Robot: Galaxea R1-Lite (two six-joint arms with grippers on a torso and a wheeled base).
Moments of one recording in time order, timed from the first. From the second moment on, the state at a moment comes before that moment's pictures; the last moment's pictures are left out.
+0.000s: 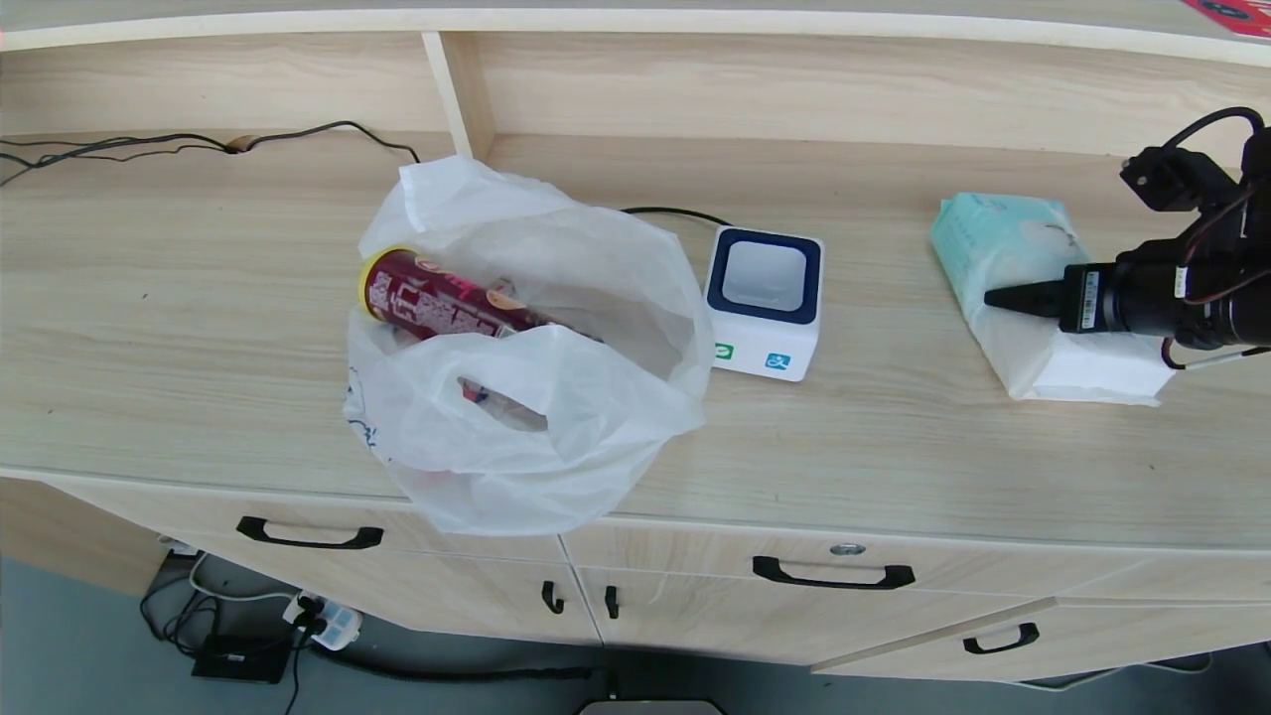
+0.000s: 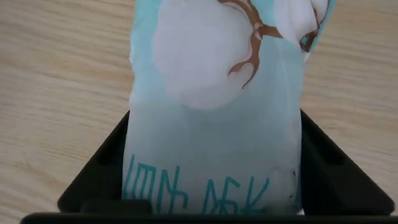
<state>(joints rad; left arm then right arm) 0.00 0.00 0.00 -0.02 0.00 0.03 -0.05 1.68 -1.27 -0.05 0.19 -0.09</state>
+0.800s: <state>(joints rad) 0.00 0.00 0.00 -0.02 0.00 0.03 0.16 1.27 -1.02 -0.08 0.17 0.12</state>
